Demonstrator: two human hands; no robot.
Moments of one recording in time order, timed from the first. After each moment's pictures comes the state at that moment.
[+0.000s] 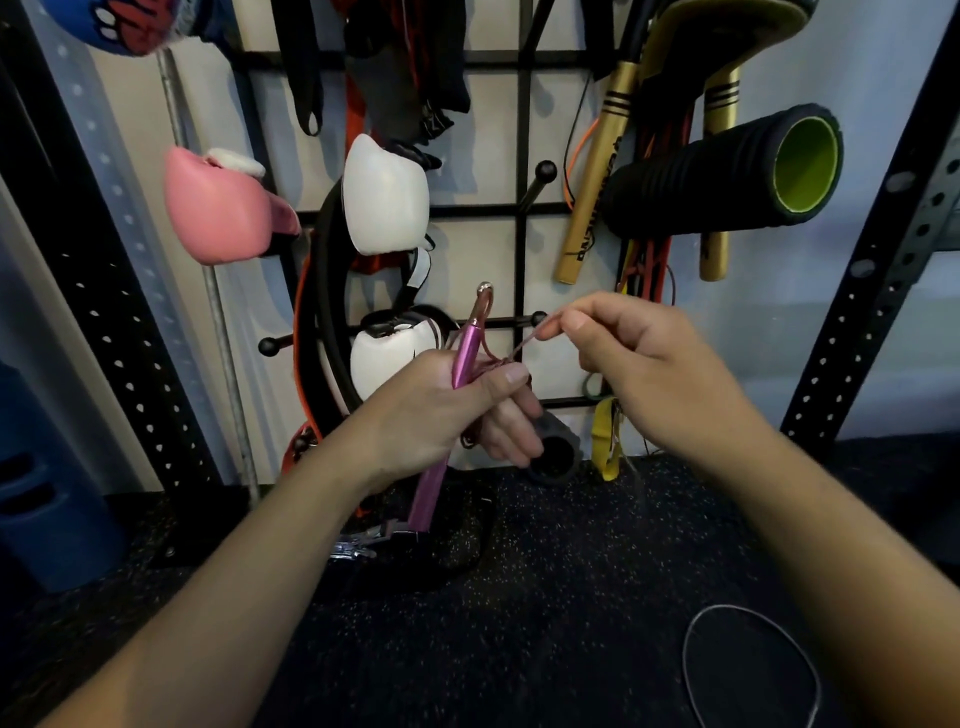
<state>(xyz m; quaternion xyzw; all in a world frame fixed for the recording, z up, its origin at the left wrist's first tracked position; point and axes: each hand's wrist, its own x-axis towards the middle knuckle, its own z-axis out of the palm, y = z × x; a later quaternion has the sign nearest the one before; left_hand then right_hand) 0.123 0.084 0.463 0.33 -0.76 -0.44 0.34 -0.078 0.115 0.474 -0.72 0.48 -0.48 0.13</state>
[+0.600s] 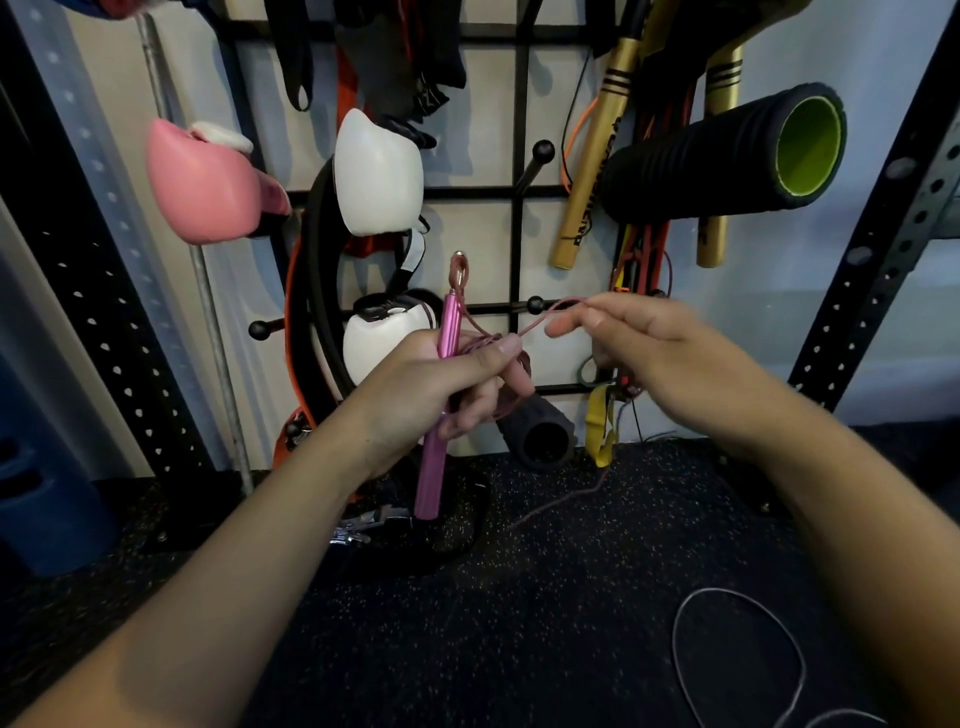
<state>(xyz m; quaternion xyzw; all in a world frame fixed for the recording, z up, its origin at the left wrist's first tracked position) 0.124 0.075 0.451 0.28 -0.73 -0.49 0.39 -0.099 0.111 0.473 -0.73 0.52 -0.40 0.19</state>
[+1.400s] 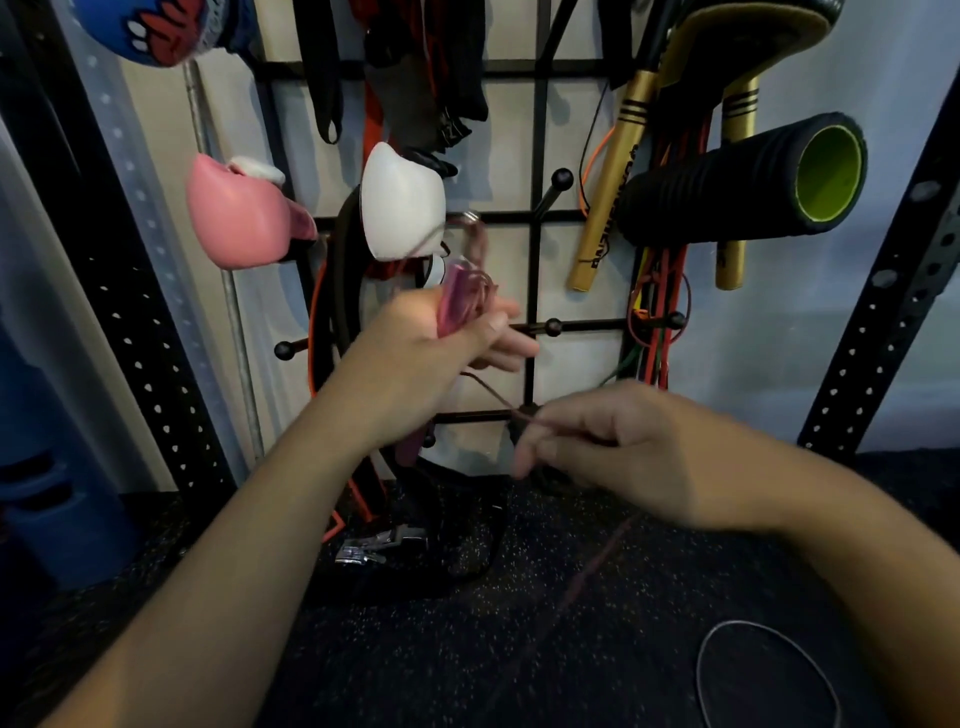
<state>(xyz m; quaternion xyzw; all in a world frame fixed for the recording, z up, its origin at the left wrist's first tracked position) 0.141 0.076 0.489 0.34 -0.75 -0.33 0.47 -0.069 0.137 0.476 -0.83 0.46 -0.20 0.25</state>
